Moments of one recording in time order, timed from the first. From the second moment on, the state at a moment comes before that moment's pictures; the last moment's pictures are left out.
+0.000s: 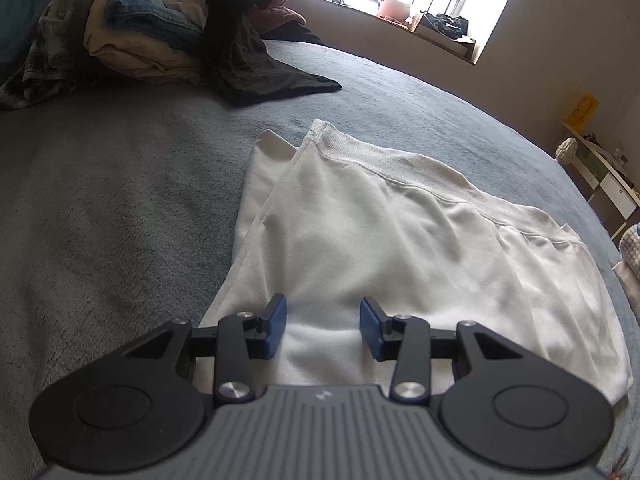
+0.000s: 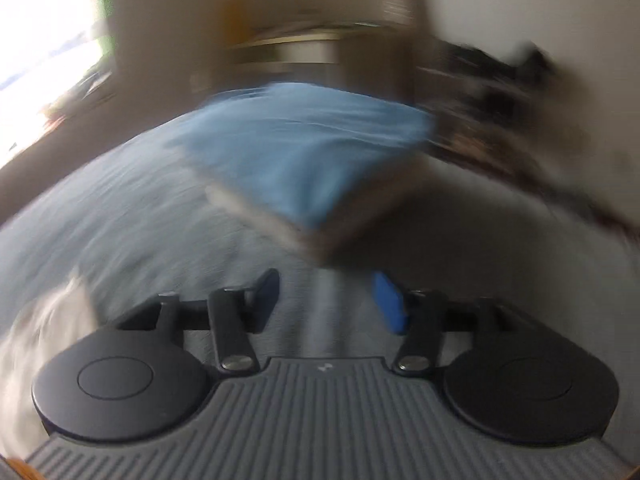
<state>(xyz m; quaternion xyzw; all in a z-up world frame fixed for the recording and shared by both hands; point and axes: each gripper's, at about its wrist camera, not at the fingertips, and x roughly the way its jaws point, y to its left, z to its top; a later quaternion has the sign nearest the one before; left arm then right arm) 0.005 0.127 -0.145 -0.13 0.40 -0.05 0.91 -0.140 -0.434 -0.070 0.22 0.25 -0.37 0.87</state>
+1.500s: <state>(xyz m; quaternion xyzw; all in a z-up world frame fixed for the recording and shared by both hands) 0.005 0.130 -0.147 -0.14 0.40 -0.06 0.91 -0.038 -0.100 -0.133 0.02 0.46 0.64 0.61</state>
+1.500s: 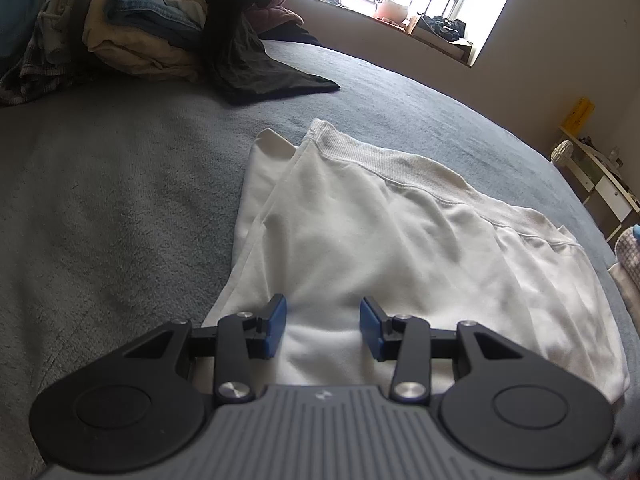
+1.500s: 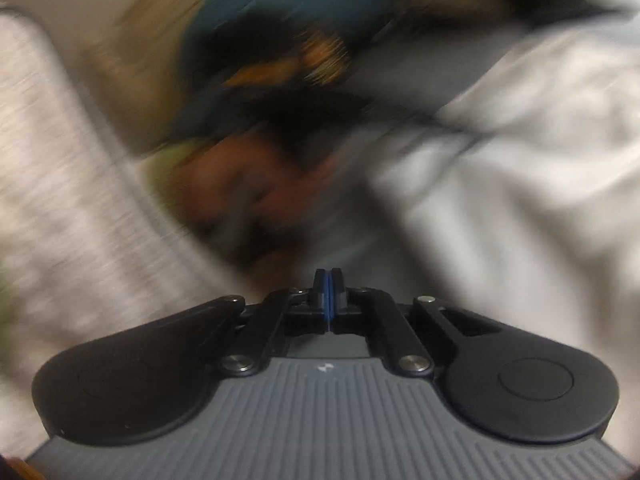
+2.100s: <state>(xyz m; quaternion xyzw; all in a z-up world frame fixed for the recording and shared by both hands) 0.004 0.132 -0.148 -0.14 0.40 -0.06 0.91 0.003 -0.080 -0.137 -0.10 0.37 0.50 0.78</state>
